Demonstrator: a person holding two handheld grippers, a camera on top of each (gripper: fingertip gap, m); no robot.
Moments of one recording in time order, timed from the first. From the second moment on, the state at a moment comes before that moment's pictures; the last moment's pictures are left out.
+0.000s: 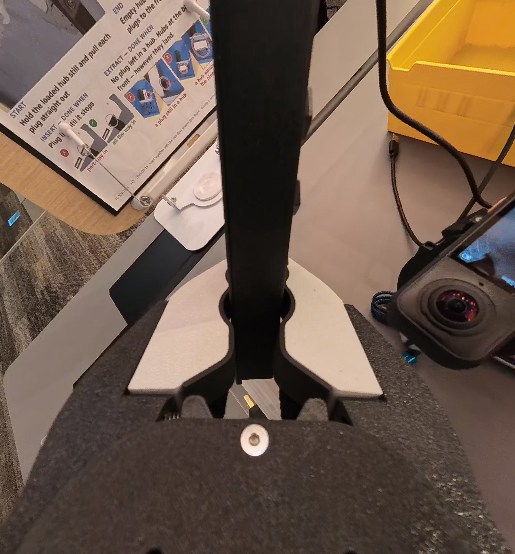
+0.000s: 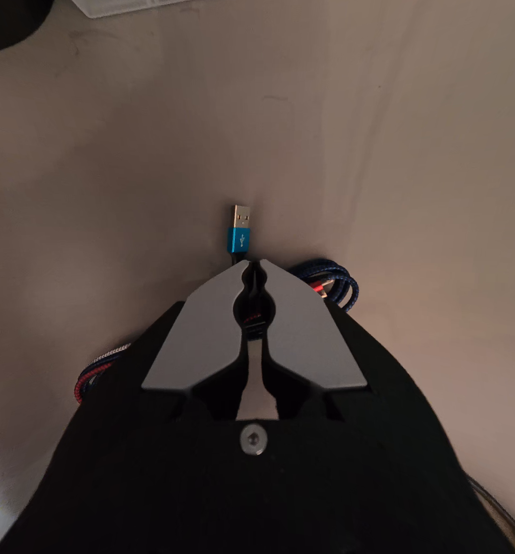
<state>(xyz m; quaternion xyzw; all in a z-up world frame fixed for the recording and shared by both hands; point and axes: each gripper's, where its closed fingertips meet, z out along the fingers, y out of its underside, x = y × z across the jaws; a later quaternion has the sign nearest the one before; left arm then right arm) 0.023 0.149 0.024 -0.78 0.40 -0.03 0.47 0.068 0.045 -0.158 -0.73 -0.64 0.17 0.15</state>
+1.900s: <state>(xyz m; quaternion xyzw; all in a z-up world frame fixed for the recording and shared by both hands) 0.026 0.148 0.022 -0.78 0.41 -0.02 0.47 0.067 0.039 -0.158 -0.75 -0.59 0.27 0.09</state>
